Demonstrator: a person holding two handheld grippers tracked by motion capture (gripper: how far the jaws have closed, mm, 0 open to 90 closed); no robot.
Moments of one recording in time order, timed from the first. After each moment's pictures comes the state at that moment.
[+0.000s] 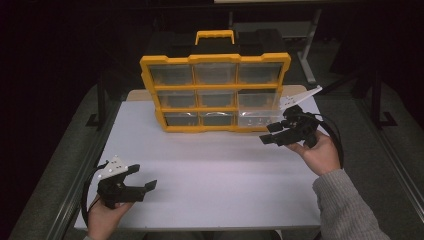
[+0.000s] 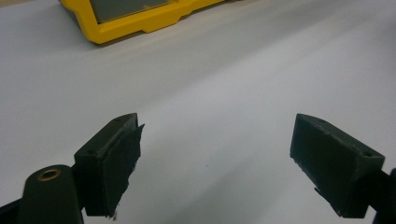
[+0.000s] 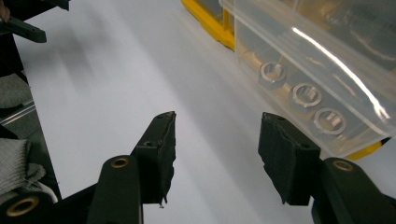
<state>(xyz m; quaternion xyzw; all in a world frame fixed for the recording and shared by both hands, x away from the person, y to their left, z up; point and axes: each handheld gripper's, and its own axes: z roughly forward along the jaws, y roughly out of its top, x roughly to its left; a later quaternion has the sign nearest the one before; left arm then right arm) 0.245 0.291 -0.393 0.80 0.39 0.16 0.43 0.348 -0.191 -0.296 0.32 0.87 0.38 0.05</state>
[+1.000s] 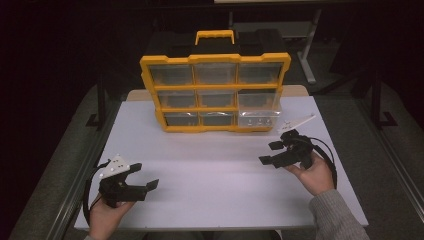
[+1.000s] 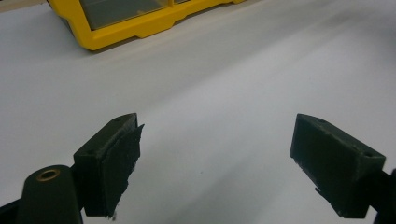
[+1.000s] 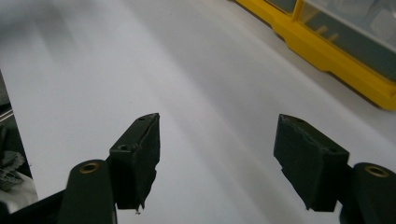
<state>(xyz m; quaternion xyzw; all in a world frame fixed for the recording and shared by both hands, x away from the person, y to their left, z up) 0.247 0.286 -0.391 0.80 0.38 0.16 0.43 0.330 -0.194 -0.360 0.34 0.86 0.37 0.04</state>
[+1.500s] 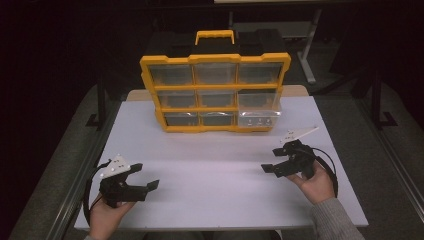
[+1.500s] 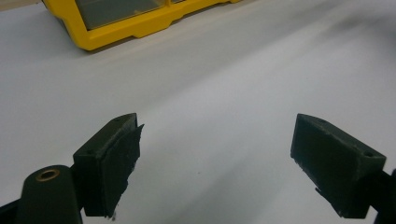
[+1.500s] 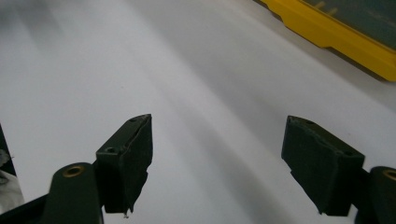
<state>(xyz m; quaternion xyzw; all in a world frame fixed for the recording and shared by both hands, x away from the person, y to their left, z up) 0.247 0.286 -0.391 0.80 0.38 0.16 0.43 0.314 -0.202 -0.381 0.36 0.86 0.37 0.06</state>
